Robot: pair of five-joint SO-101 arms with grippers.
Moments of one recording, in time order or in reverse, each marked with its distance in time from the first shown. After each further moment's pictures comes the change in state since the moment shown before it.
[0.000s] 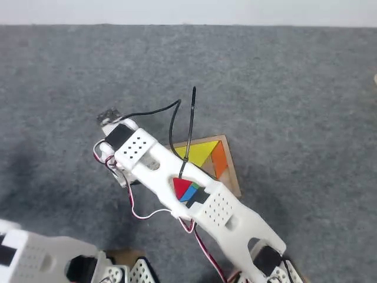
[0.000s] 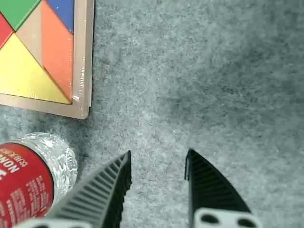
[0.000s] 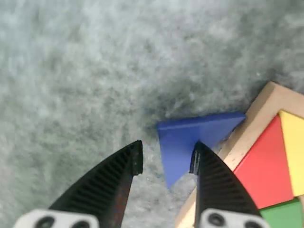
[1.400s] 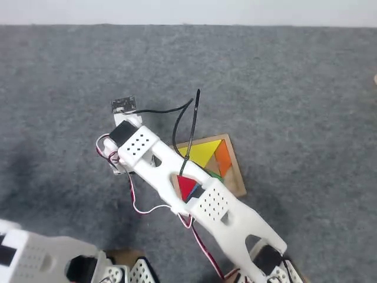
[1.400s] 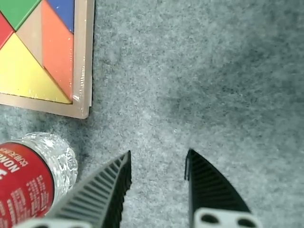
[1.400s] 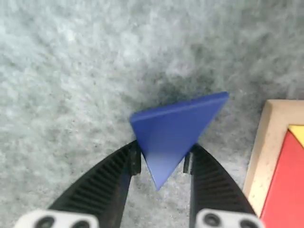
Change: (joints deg) left arm 0.0 0.0 0.0 0.0 0.0; right arm 2.0 6.4 -8.5 -3.4 -15.3
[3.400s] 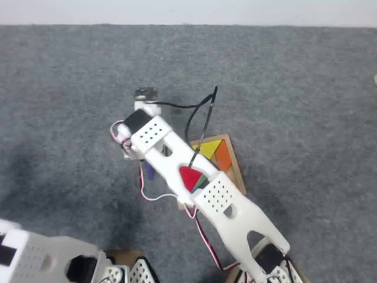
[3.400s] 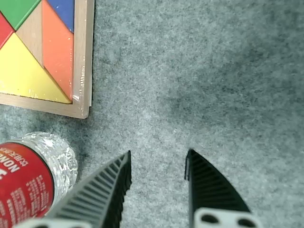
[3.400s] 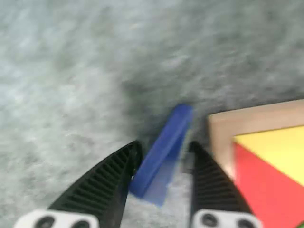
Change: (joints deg) left arm 0.0 0.0 0.0 0.0 0.0; right arm 5.6 4.3 -5.5 2.7 -7.3
